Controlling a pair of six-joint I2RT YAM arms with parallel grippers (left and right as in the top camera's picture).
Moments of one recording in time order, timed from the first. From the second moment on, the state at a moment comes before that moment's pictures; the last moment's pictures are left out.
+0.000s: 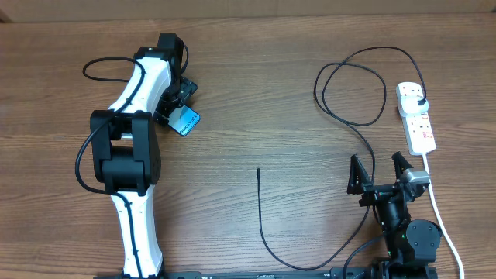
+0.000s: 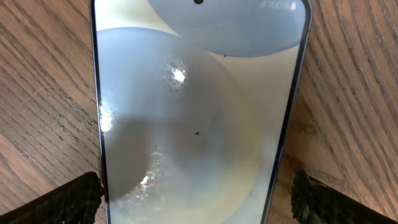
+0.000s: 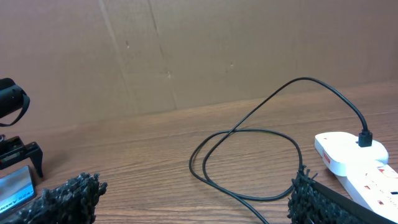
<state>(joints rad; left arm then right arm) -0.08 2.33 1.86 -1.04 -0.14 -1.07 -0.06 0.01 0.02 -0.02 -0.18 0.20</state>
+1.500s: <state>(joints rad) -0.08 2.33 1.86 -1.04 -0.12 -1.07 -0.06 0.01 0.02 -0.02 -0.18 0.20</state>
